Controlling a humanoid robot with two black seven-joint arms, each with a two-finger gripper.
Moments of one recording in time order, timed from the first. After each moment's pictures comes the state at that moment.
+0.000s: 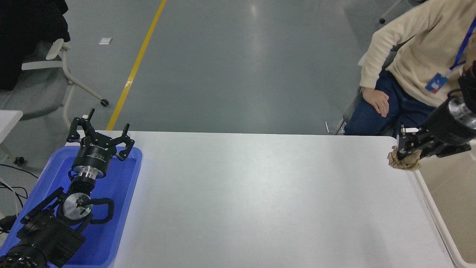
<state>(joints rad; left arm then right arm) -0.52 0.26 -1.00 -0.52 -0.07 -0.60 -0.37 2.23 -0.65 -1.32 1.33 -0.30 0.76 -0.09</state>
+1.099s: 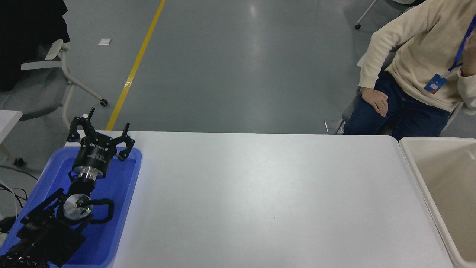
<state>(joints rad) -0.52 0.26 -1.00 -0.52 -0.07 -0.60 -0.37 1.71 -0.91 -1.36 0.94 -0.25 0.41 -0.09</state>
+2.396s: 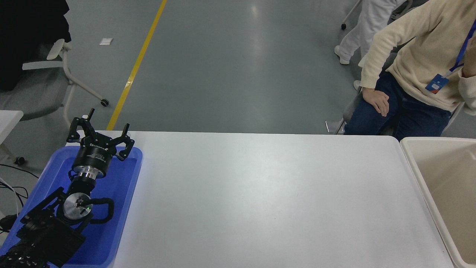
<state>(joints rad) -0.52 0.26 -1.00 -0.52 -0.07 -0.60 -0.37 0.64 -0.54 -0.62 0.10 -0.23 -0.07 -0.09</state>
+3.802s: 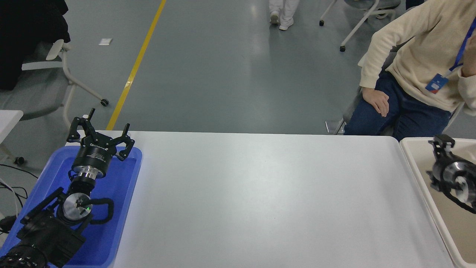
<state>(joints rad) -0.52 0.26 -1.00 -0.52 -0.07 -0.60 -0.37 0.60 -0.51 0.63 0.77 -0.22 -0.08 0.02</state>
